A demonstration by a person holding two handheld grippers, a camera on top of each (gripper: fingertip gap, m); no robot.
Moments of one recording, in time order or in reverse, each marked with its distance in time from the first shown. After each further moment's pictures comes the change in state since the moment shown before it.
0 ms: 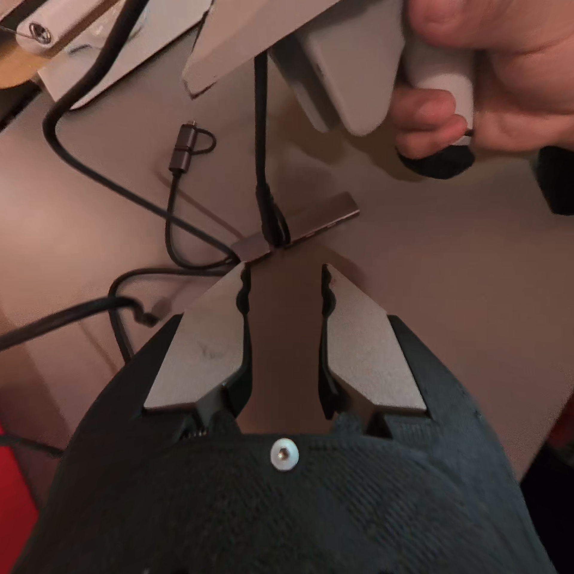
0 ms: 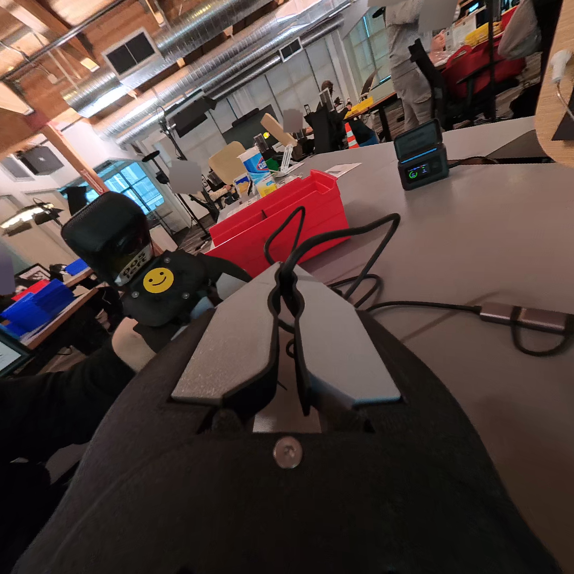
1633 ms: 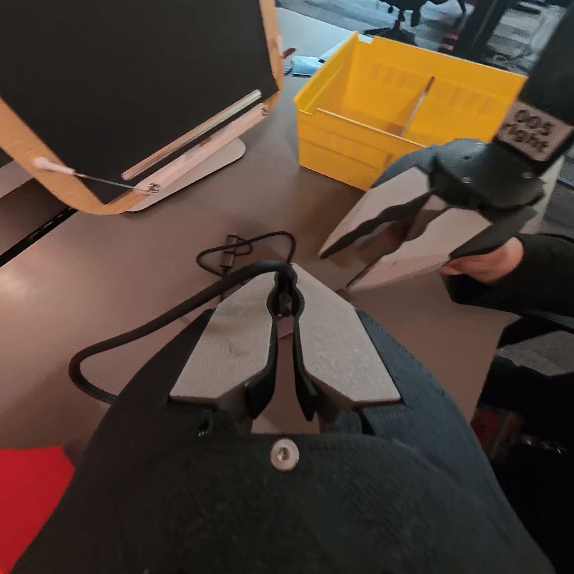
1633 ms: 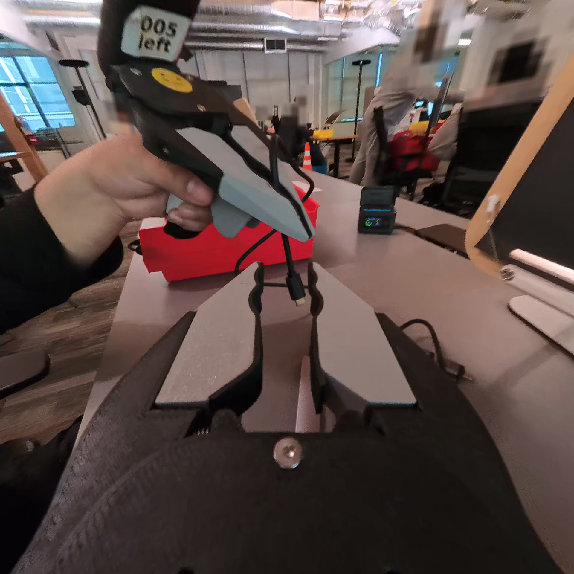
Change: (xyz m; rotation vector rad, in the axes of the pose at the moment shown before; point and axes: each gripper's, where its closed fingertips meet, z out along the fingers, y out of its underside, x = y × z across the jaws) left arm -0.052 -0.103 -0.055 0.170 0.148 -0.102; right arm -0.024 -0.013 -0.007 -0.004 0.137 -0.424
